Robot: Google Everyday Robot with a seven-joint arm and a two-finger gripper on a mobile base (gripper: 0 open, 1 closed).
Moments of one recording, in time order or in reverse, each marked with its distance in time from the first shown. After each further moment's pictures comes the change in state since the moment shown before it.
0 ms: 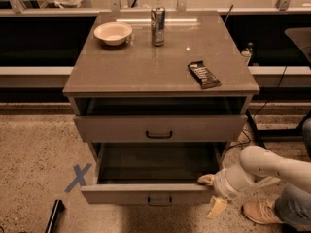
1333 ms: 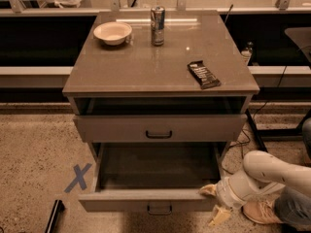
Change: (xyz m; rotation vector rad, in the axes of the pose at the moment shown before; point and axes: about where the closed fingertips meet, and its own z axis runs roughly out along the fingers) arm -0.009 0.044 0.000 -0.106 -0.038 -0.040
